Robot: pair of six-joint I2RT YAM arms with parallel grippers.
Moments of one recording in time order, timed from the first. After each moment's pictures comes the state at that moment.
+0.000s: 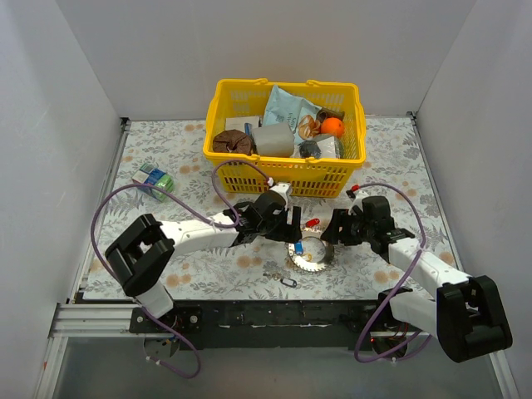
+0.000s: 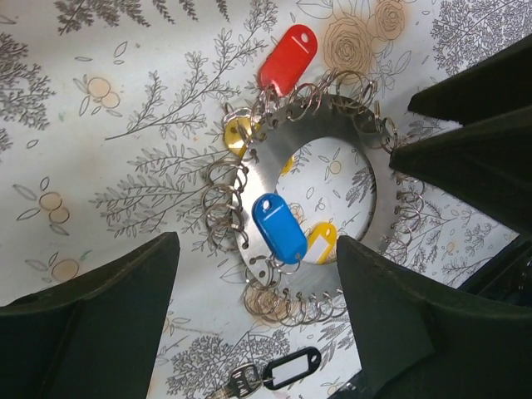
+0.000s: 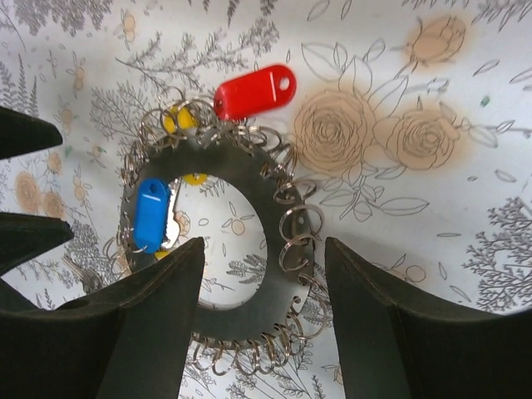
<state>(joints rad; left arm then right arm) -0.94 1.61 0.94 -0.07 -0.03 -0.63 0.29 1.09 0.43 -0.12 -0.36 0.34</state>
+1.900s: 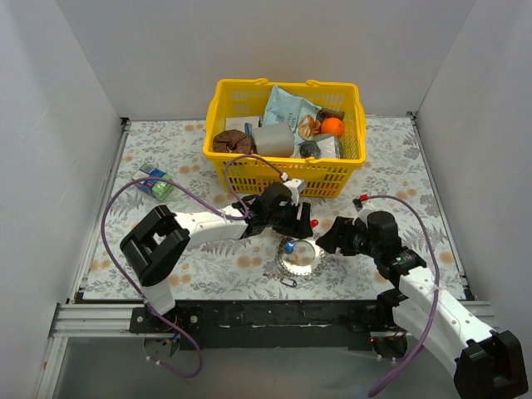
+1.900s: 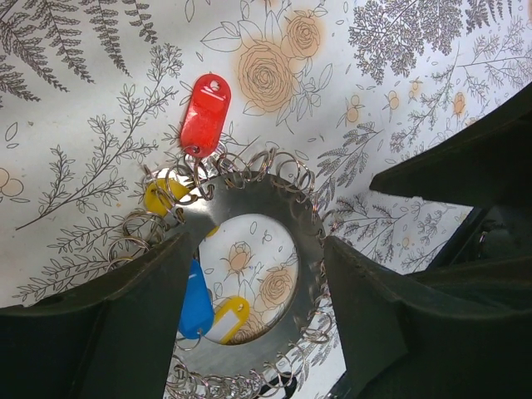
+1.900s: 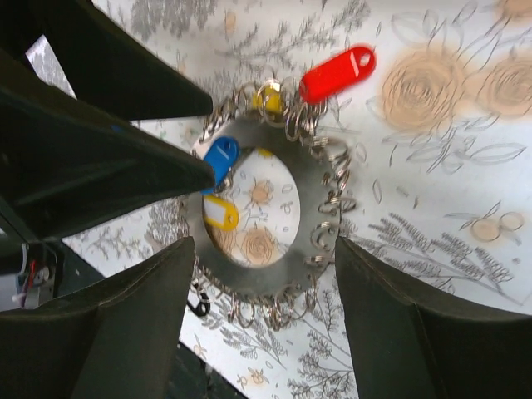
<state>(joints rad) -0.91 1.75 1.05 0.02 0.17 -0.56 0.40 0.73 0.29 -0.17 -0.36 0.55</state>
